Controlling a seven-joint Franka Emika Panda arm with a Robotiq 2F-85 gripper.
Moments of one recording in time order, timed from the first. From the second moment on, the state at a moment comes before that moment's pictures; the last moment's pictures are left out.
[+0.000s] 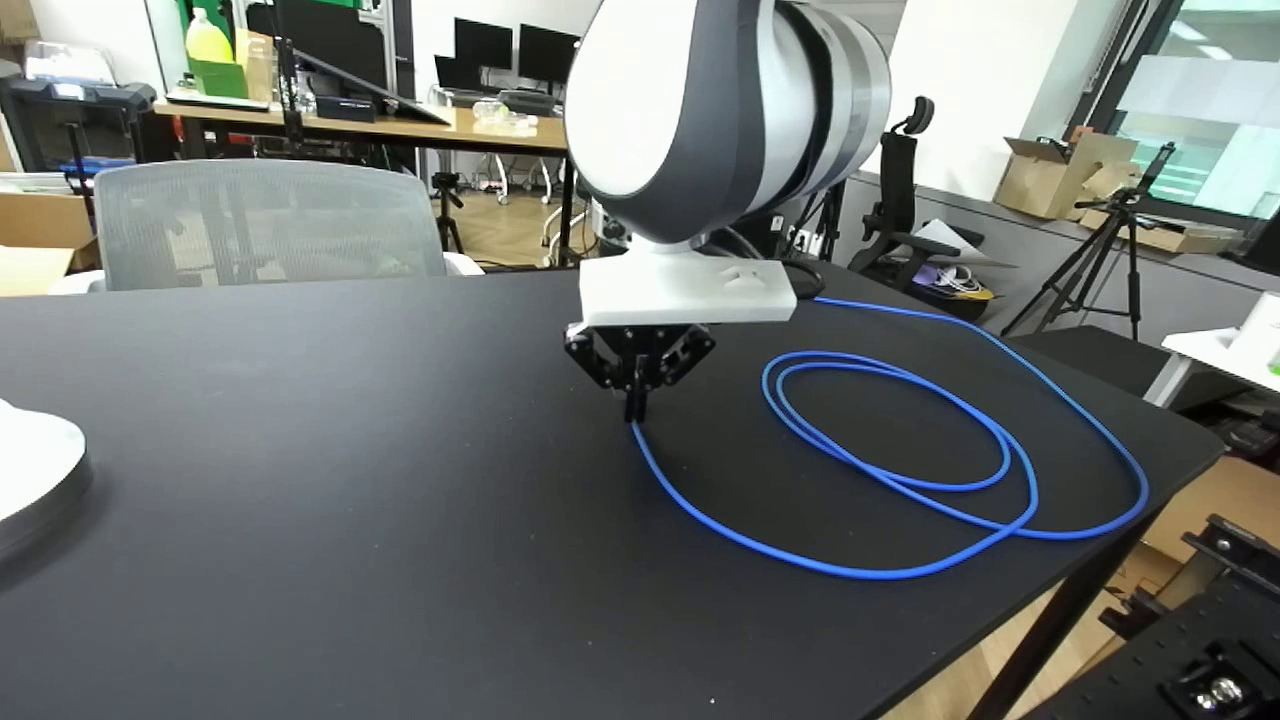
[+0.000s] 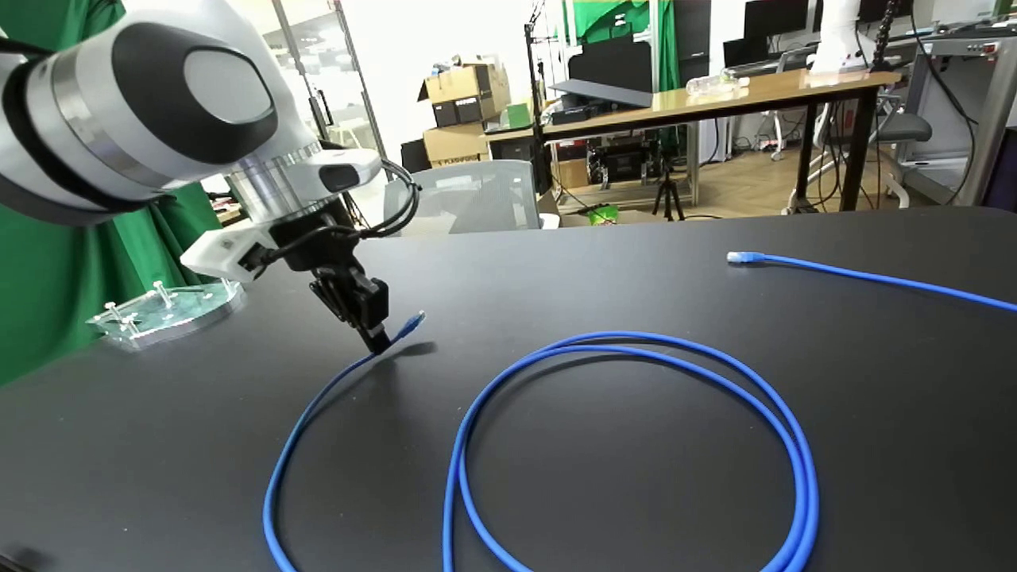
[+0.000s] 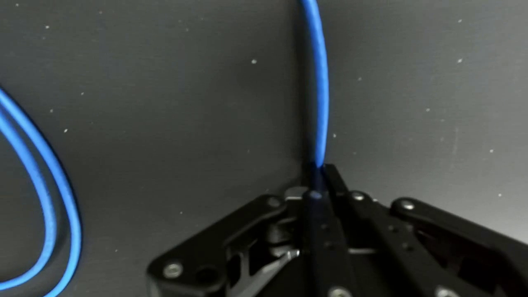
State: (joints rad) arm 0.48 0.44 -0.24 -2.45 -0.08 2.96 0.58
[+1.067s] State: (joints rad) arm 0.62 0.22 -0.83 -2.55 -0.34 2.81 1.05
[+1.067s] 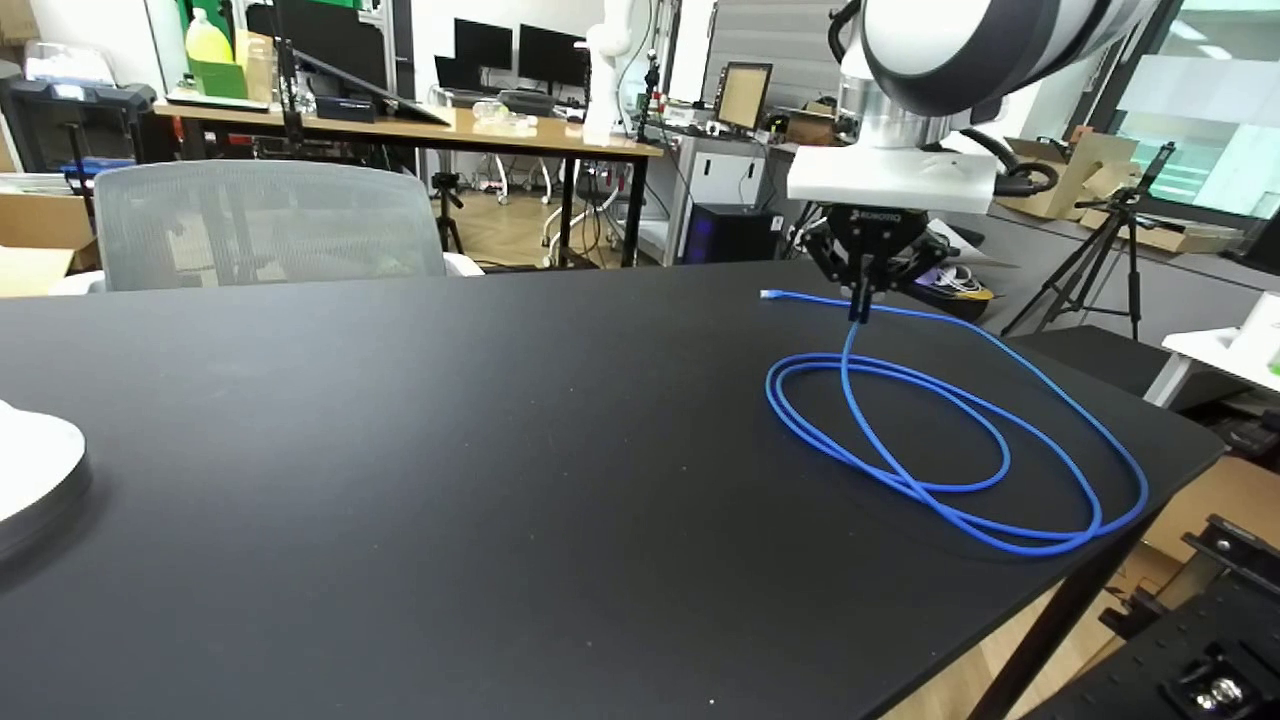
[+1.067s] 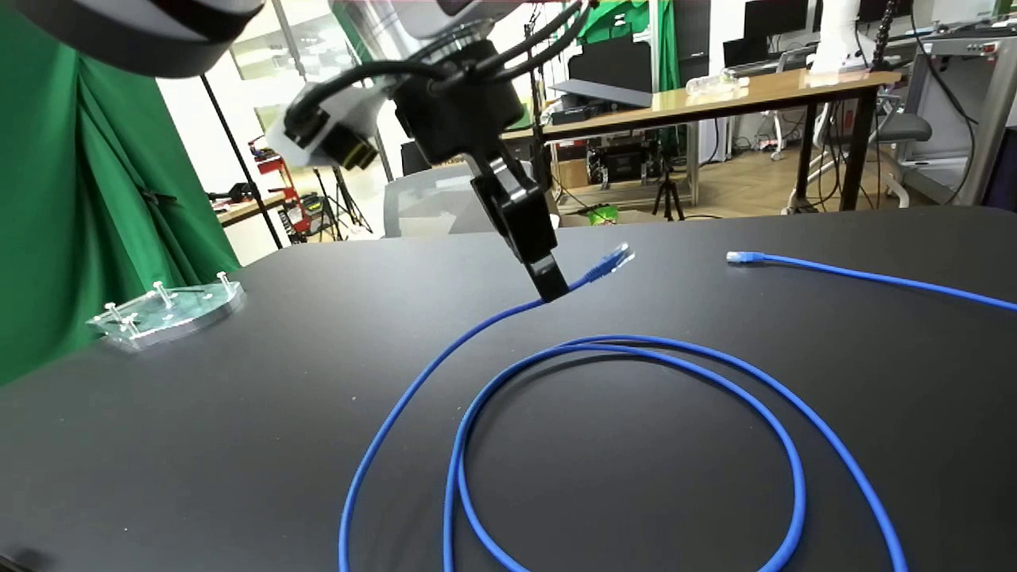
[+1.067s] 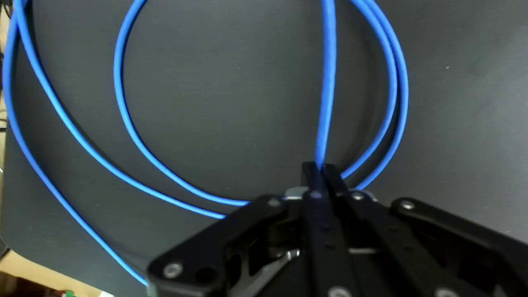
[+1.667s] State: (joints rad) arm 0.43 0.29 -0.68 -2.57 0.02 2.90 1.13
